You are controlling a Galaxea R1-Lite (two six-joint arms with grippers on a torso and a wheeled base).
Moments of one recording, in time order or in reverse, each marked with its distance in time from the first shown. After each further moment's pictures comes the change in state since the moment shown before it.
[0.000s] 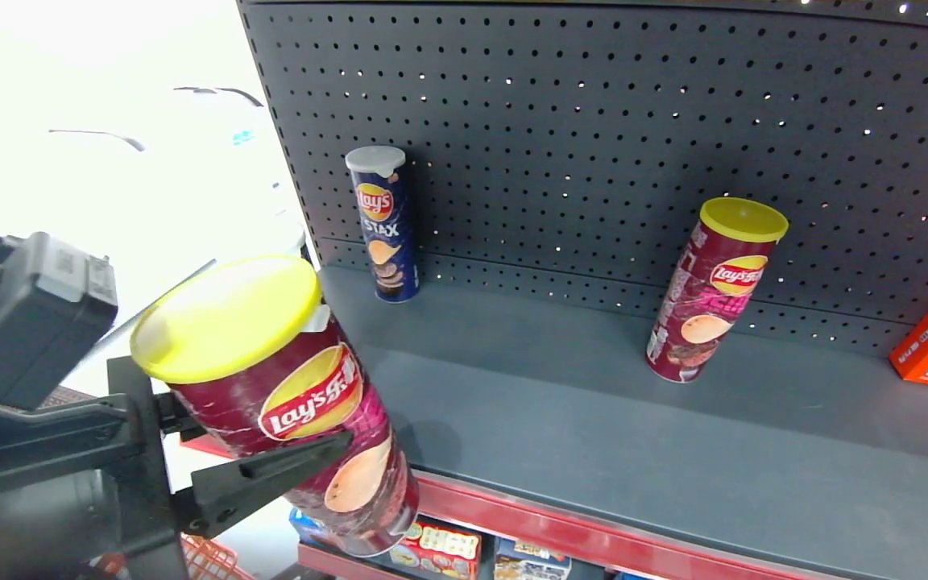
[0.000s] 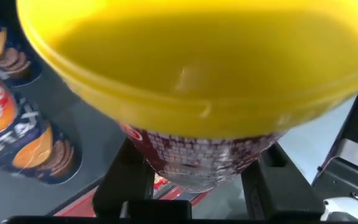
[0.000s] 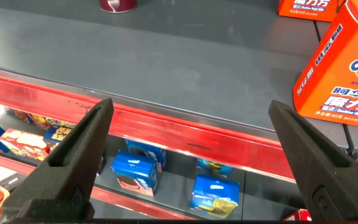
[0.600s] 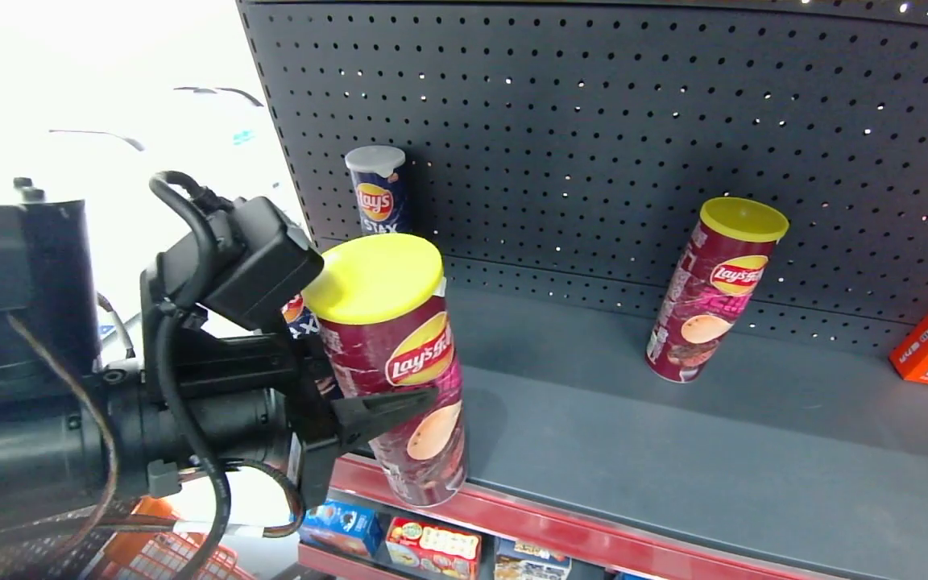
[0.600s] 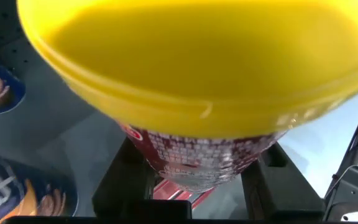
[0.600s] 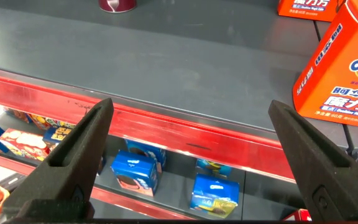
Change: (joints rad) left arm -0.018 0.228 -0.161 0.000 -0.006 0.048; right arm 0.000 0.000 0.000 0.000 0.000 0.000
